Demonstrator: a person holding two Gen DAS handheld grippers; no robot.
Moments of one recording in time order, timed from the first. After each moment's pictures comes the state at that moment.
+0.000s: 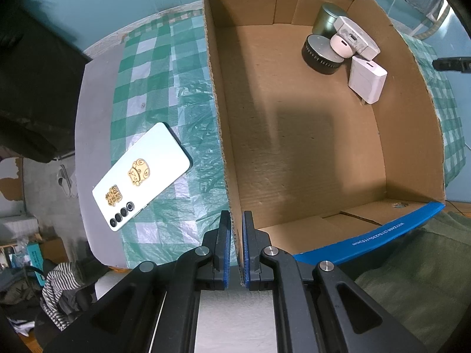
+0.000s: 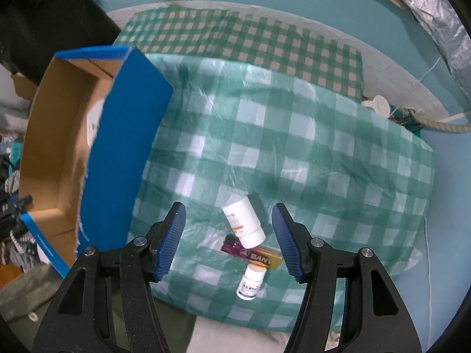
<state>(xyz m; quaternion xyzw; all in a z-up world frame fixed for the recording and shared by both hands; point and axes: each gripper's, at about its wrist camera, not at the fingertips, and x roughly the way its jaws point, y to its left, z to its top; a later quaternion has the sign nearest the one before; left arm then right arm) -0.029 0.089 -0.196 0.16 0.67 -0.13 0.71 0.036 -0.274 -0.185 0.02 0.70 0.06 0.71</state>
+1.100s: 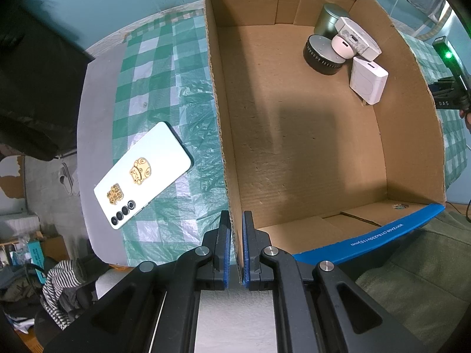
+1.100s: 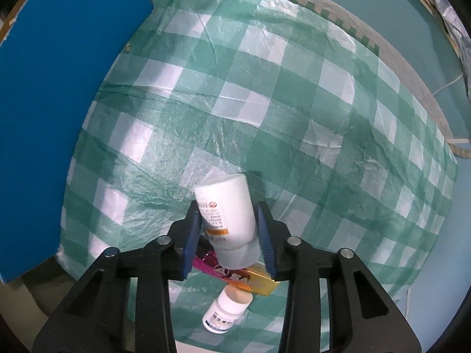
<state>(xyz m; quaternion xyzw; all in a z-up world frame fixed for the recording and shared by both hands) -0.030 0.090 -0.195 0.16 0.67 -0.13 0.71 0.011 -0.262 -0.278 -0.07 0.73 0.07 0.68</state>
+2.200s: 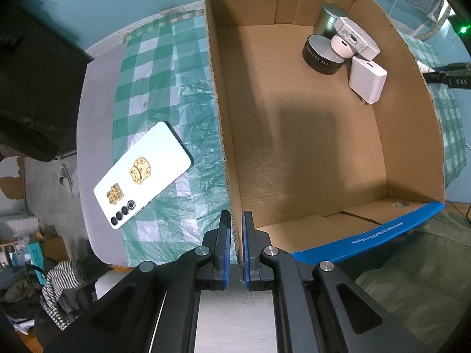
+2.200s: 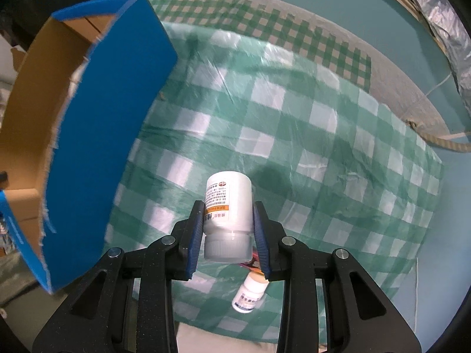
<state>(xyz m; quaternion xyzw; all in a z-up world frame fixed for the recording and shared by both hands) -0.030 0.092 -0.194 0.16 0.67 -0.13 0.71 0.018 -0.247 -0.211 -0.03 0.70 0.07 0.71</state>
